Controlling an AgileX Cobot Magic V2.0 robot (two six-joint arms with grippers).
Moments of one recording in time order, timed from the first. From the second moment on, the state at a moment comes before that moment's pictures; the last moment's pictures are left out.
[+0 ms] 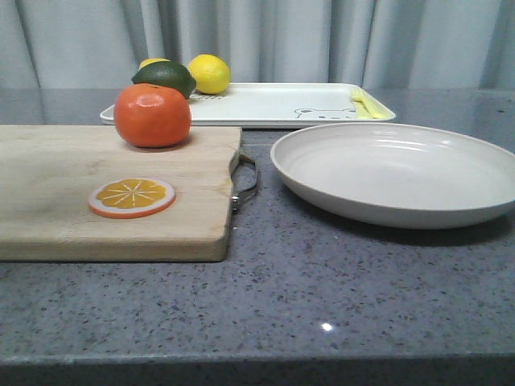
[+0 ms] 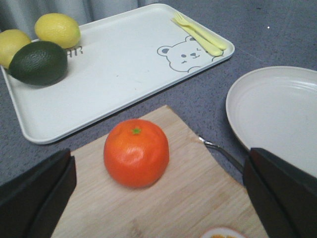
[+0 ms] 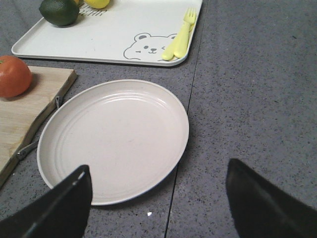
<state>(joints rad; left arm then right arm) -0.47 1.06 -0.82 -0.48 0.27 0.50 0.16 0.47 -0.62 0.24 0.66 -0.05</state>
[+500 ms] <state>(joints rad) -0.48 1.44 -1.00 -0.56 0.15 0.50 0.16 0.47 -0.62 0.24 0.66 -0.05</state>
